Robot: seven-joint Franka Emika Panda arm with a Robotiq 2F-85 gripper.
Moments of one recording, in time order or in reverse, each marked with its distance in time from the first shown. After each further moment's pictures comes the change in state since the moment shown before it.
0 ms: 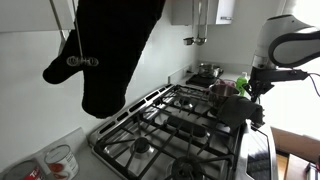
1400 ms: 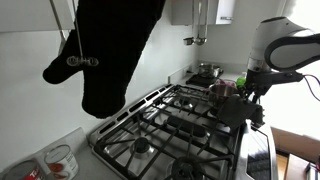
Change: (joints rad) arm 0.030 0.018 0.039 0.000 0.000 0.008 -0.006
